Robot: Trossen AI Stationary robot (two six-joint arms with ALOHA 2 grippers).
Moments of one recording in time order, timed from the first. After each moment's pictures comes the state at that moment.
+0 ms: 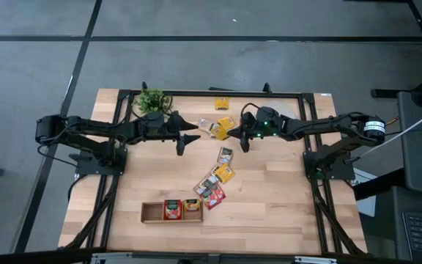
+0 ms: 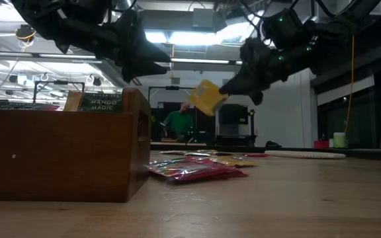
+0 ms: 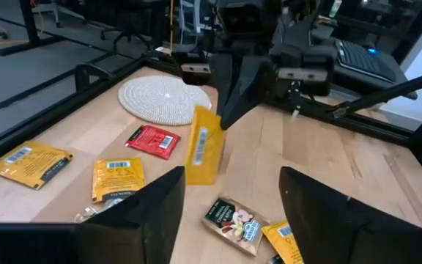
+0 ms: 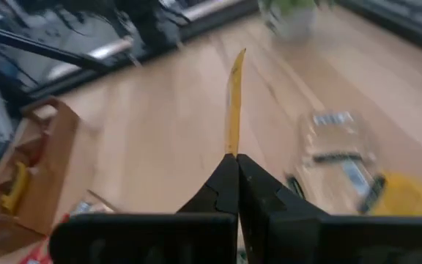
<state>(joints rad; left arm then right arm) 0.23 1.21 0.52 0.45 0.03 -0.22 -0.32 1.44 0.62 0.43 -0.25 0.23</state>
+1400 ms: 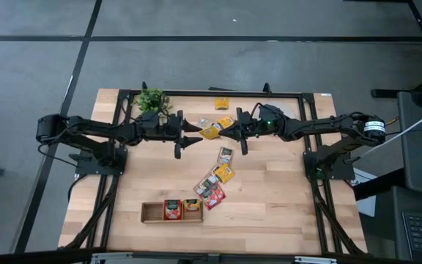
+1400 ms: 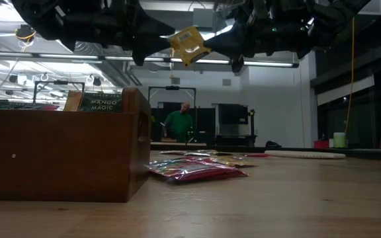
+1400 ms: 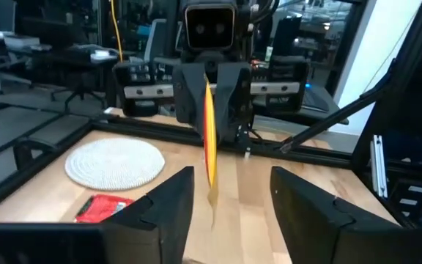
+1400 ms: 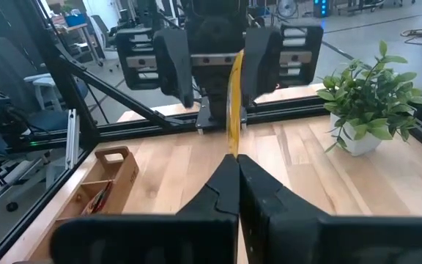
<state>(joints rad) 0.20 1.23 0.52 0.68 0.15 -0.15 -0.25 1.44 0.72 0.60 -0.34 0.13</state>
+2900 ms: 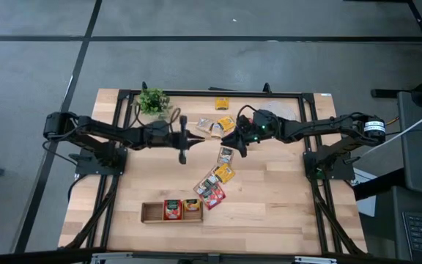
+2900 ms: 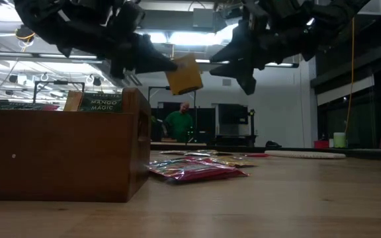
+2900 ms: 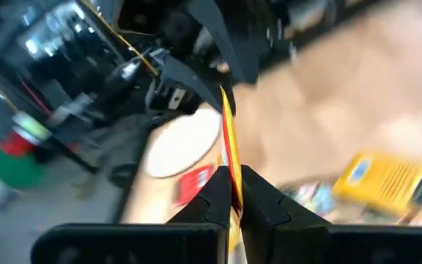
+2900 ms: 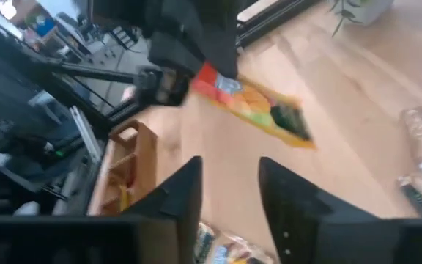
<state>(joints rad) 0.11 1.33 0.52 0.59 -0.08 0.60 -0.22 1.44 0.72 0.38 -0.32 0.49</state>
